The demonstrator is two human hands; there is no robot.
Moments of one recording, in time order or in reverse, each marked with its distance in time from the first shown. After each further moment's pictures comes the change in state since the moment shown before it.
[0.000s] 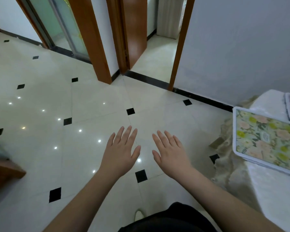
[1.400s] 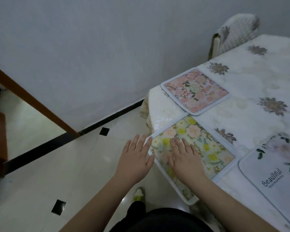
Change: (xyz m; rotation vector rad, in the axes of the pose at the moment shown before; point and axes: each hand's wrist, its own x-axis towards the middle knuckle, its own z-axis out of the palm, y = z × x) left_hand 0.411 0.378 0.068 0.129 -0.234 1.070; right_hand 0.034 0.393 -0.005 0.207 0.110 1.174
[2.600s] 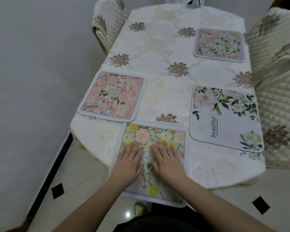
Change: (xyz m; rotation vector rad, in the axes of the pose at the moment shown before) left_hand 0.181 0.040 0.075 0.168 -0.221 0.788; right_hand 0.020 0.048 0.045 0.218 0.050 0.581
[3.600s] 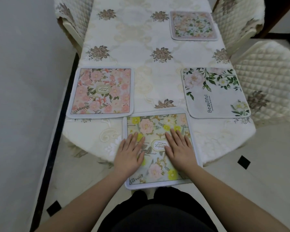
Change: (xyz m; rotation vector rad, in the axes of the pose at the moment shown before) left_hand 0.015 -0.072 0.035 -0.076 0.085 0.197; right_hand -0.010 -0.009 0.063 0.043 0.120 0.393
